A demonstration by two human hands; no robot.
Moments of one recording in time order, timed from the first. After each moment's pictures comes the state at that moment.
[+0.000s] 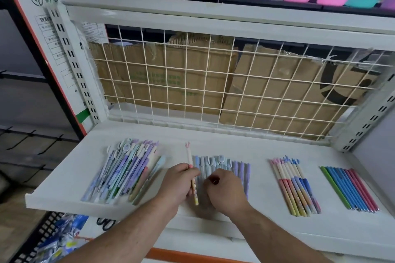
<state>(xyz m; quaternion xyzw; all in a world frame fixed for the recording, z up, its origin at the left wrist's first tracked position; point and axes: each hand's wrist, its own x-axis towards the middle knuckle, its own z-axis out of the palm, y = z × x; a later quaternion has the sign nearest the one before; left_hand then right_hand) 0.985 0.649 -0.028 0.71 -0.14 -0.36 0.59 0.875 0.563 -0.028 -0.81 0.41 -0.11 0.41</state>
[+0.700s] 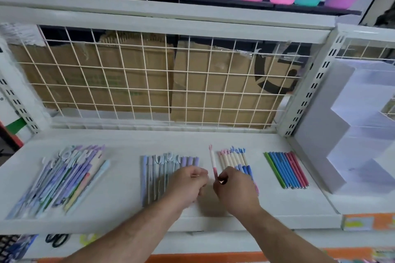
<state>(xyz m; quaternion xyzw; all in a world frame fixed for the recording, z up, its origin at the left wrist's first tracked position) 0.862 0.568 -0.008 0.71 -0.26 -0.41 0.51 0.743 0.486 -0.022 -0.82 0.50 -0.15 0.24</state>
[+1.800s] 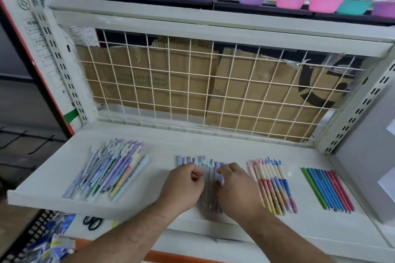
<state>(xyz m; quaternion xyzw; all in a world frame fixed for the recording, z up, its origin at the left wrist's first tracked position) 0.933 0.621 -0.028 0.81 -0.36 -0.15 0.43 0.810 0.514 -0.026 -0.93 0.33 -0.15 0.09</state>
